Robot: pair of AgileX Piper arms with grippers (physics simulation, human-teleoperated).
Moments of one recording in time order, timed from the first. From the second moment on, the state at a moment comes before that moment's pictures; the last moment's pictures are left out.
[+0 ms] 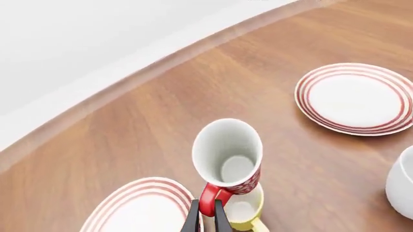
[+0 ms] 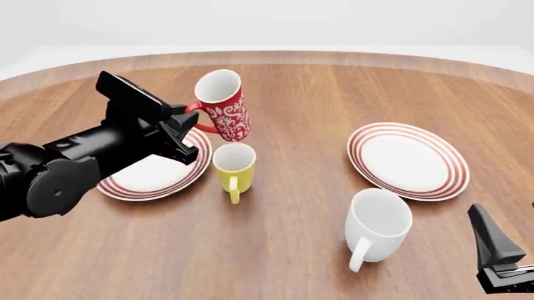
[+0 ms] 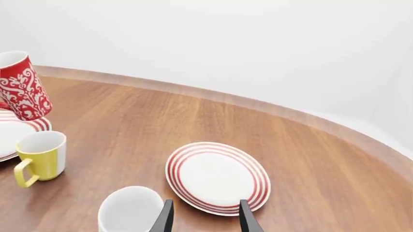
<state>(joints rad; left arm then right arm) -0.46 1.28 -0.65 -0.27 0.23 0.07 0.02 0.00 0.01 -0.15</state>
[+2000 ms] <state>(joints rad) -0.07 1.61 -0.50 -0.66 0.21 0.07 0.01 0.00 0.02 -0.15</state>
